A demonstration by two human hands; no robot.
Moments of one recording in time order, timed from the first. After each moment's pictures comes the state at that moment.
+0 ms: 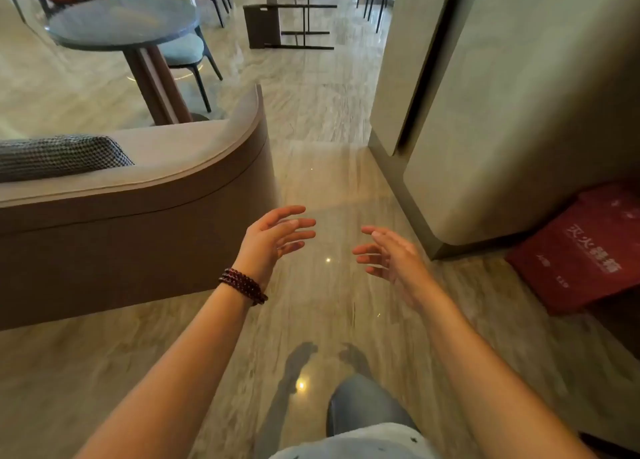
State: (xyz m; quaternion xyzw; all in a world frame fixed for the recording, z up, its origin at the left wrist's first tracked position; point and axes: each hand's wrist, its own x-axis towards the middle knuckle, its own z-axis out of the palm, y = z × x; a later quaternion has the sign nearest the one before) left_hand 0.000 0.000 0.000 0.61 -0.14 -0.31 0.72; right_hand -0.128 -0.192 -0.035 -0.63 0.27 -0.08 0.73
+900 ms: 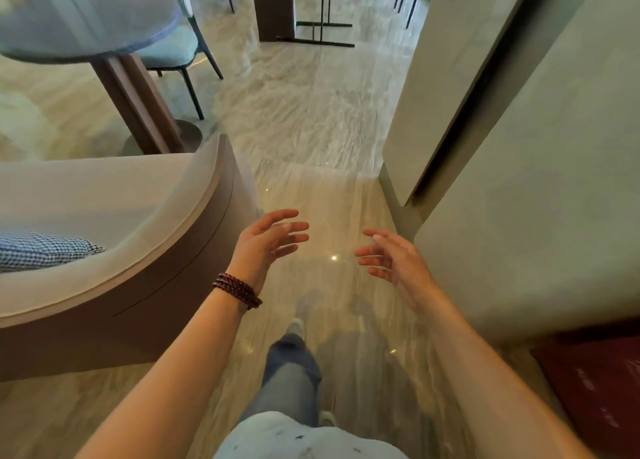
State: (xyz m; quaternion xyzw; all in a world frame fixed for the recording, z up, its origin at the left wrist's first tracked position) left_hand 0.303 -0.294 -0.020 0.62 -0.07 -0.28 0.73; right_hand 0.193 -0.506 -0.050 -0.63 0.27 -0.02 0.73
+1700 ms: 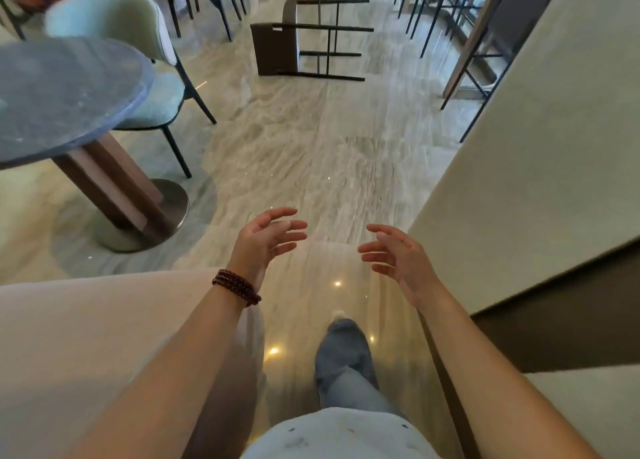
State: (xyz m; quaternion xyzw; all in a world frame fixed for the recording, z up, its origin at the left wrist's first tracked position) left_hand 0.805 -0.502 -0.035 0.62 -0.06 -0.27 0.73; right_hand 0.691 -0.717 -0.058 -0.64 0.26 -0.03 0.72
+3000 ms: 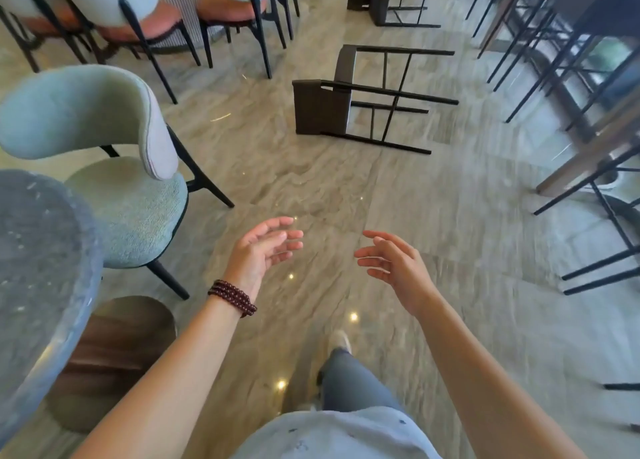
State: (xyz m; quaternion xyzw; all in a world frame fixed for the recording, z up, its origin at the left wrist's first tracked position) left_hand 1.639 -0.739 -0.044 0.62 0.01 -0.21 0.75; right_hand 1.560 -0.970 -0.058 -0.62 0.22 0.04 0.75
